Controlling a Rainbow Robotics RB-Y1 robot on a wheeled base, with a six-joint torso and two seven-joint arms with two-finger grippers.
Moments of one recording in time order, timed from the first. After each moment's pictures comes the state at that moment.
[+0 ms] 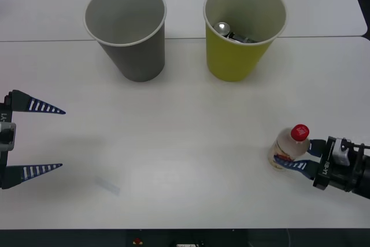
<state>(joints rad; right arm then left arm) 0.03 -0.55 -0.17 -1.25 1.13 -1.31 0.45 0.26 1.13 0.26 -2.01 -1.31 -1.13 -0.09</state>
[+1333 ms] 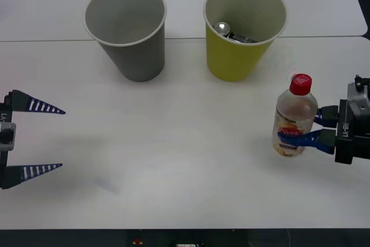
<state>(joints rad) 0.11 -0.77 -0.24 -1.97 1.33 -1.23 -0.48 0.26 1.13 0.26 -2.01 -1.31 -1.13 -0.09</state>
